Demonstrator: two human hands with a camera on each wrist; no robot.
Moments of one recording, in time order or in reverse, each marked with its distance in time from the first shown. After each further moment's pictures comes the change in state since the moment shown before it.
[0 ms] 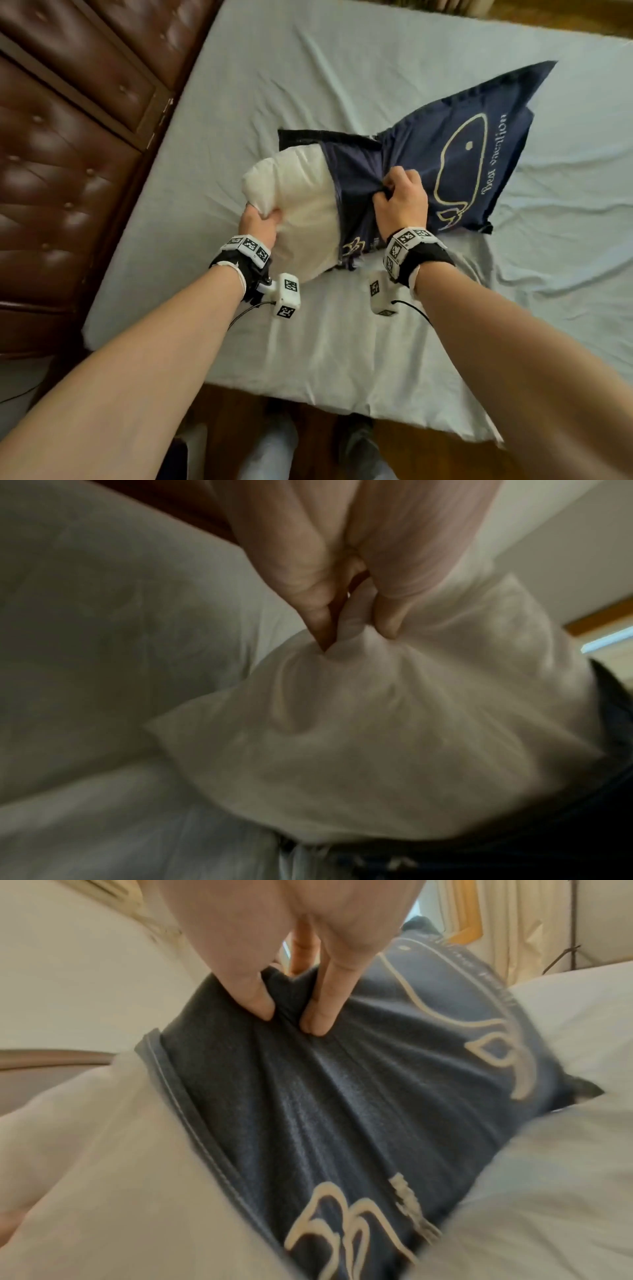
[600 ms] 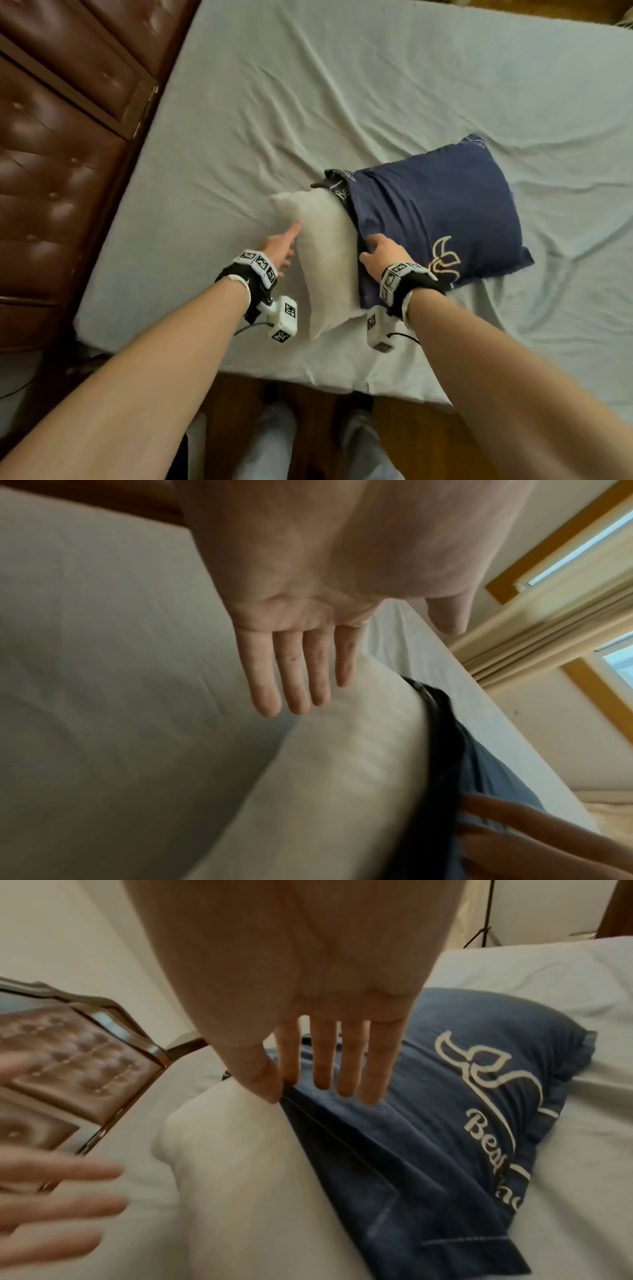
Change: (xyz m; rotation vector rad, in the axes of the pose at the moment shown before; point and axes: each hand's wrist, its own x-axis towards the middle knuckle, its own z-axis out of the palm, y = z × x) left_hand -0.043 -0.051 0.014 0.133 -0.413 -0.394; right_hand -0.091 0.050 0.014 -0.308 -0.640 0.422
